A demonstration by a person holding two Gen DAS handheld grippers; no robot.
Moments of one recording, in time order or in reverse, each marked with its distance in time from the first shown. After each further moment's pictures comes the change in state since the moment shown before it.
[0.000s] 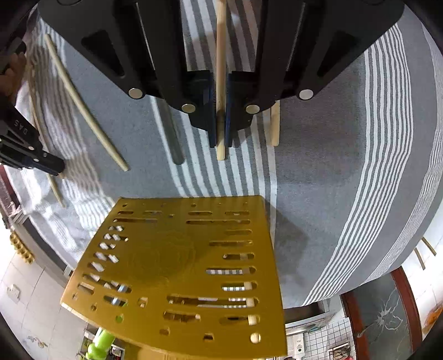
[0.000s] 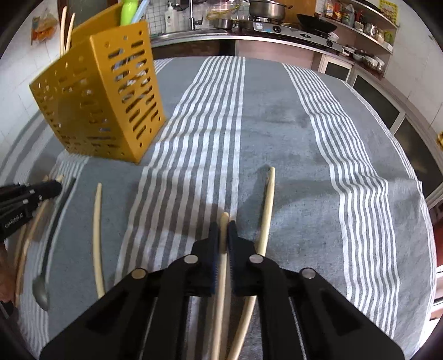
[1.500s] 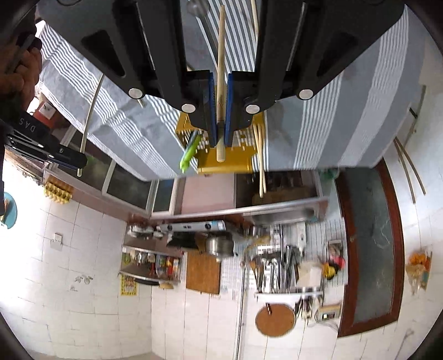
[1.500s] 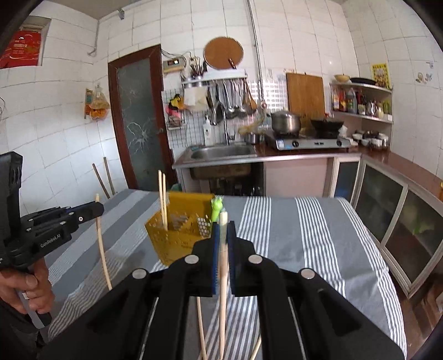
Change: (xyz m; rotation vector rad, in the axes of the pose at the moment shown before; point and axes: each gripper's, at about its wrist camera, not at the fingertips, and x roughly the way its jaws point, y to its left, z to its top) left arm -0.225 -0.018 0.020 0.074 -0.568 -0.053; right arm -0.214 0.014 0.033 -0.055 -0.572 0.166
